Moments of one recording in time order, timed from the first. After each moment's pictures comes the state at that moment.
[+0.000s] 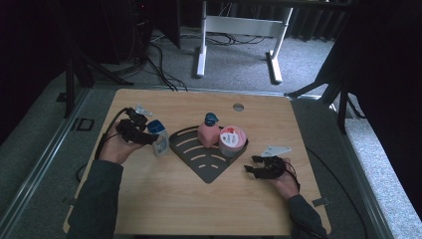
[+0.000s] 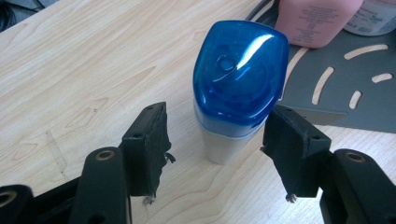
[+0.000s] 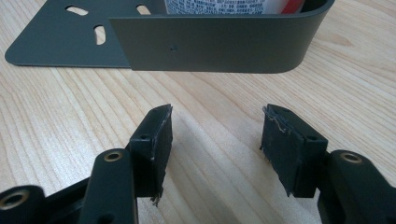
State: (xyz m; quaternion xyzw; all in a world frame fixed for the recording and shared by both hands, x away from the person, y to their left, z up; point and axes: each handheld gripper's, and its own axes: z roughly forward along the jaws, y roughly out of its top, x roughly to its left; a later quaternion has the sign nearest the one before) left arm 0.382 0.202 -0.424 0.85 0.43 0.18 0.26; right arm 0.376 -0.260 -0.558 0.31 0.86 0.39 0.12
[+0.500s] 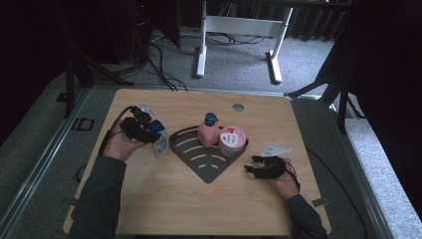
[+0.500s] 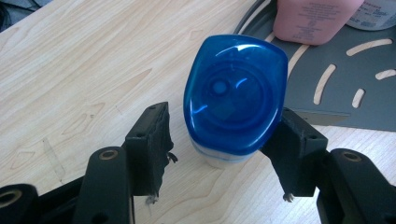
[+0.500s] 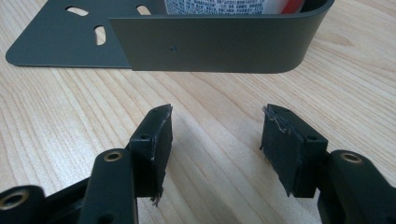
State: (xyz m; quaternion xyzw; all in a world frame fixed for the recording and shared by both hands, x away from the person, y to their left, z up) left arm 0.392 0.194 -0.425 0.86 0.42 0.17 0.24; right arm 0.377 -0.260 -0.559 0.31 0.86 0.39 0.12
